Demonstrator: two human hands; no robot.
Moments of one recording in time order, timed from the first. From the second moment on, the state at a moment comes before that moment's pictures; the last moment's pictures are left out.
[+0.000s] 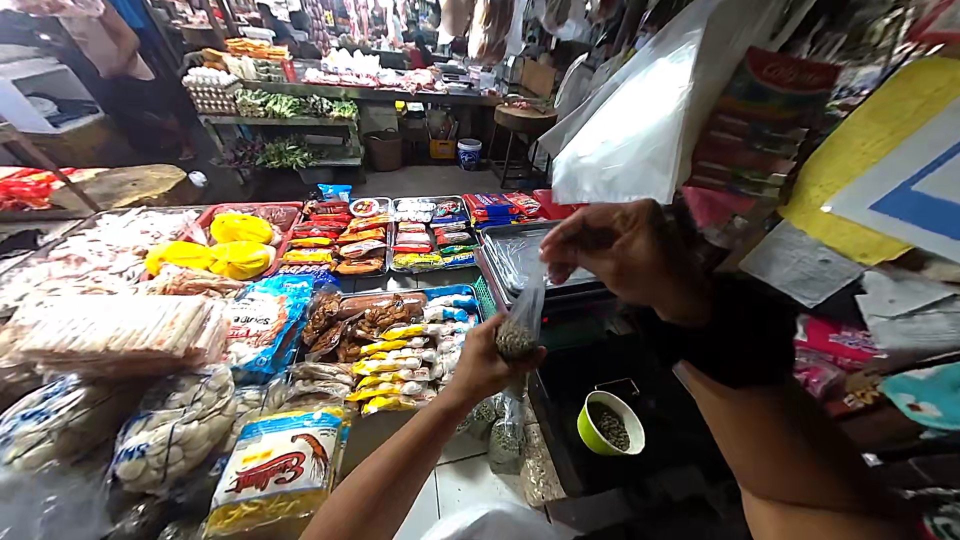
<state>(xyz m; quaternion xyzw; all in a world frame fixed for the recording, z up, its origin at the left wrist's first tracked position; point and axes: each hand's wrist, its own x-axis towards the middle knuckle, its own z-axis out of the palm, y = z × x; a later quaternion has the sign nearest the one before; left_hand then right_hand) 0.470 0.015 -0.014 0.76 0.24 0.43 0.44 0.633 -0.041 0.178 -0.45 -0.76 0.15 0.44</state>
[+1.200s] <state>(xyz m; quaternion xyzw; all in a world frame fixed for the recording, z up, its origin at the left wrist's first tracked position) 0.581 -0.013 0.046 0.94 0.13 -0.14 0.29 0.724 -0.194 -0.035 -0.71 -0.63 0.17 0.26</state>
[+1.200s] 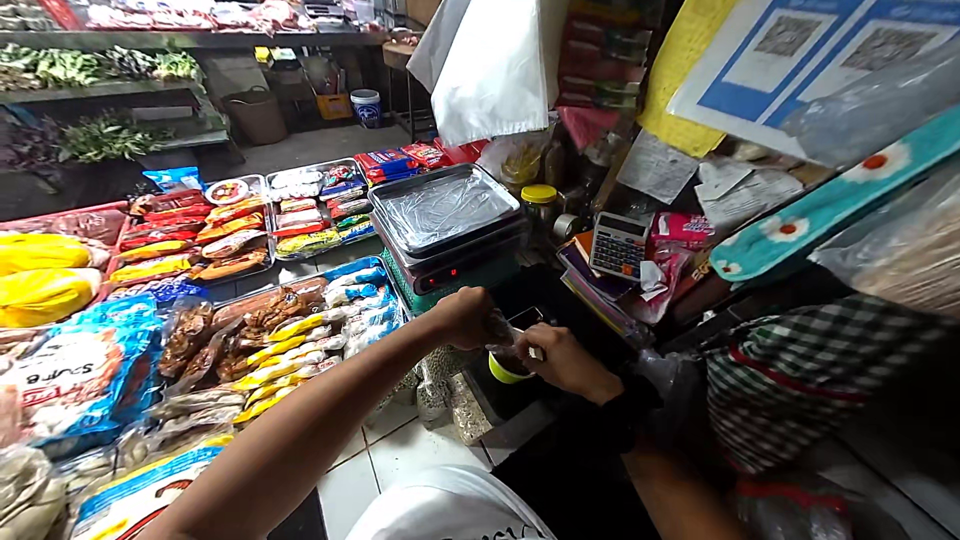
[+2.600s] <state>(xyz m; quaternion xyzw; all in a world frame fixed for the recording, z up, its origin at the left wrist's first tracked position) 0.494 0.000 -0.101 0.76 0.15 0.26 0.57 0.653 -0.070 0.086 -0.50 -0.82 0.05 0.29</state>
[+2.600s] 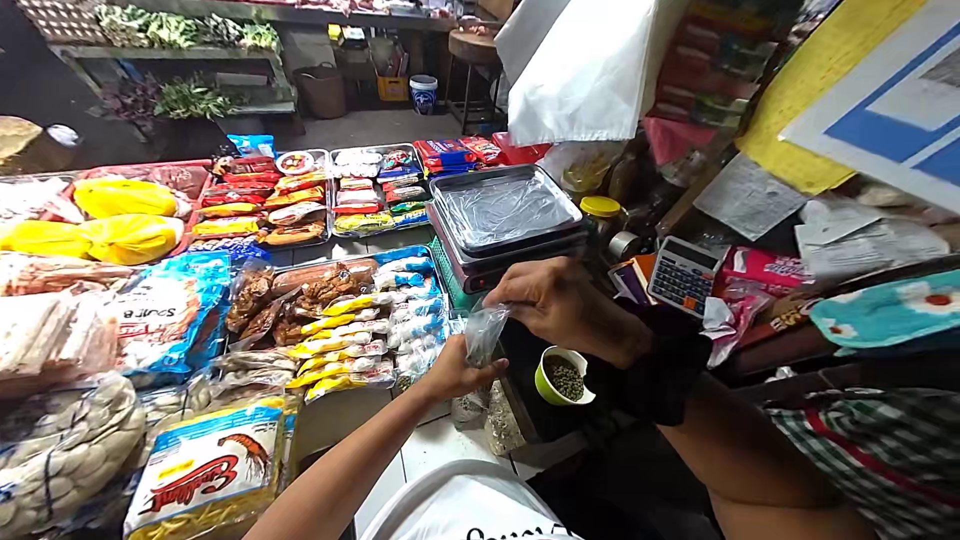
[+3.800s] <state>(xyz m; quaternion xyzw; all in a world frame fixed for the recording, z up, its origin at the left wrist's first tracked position) 0.330 -0.002 -0.133 0.68 0.38 0.44 0.45 0.716 0.123 0.040 -0.65 -0.74 0.05 0.17</state>
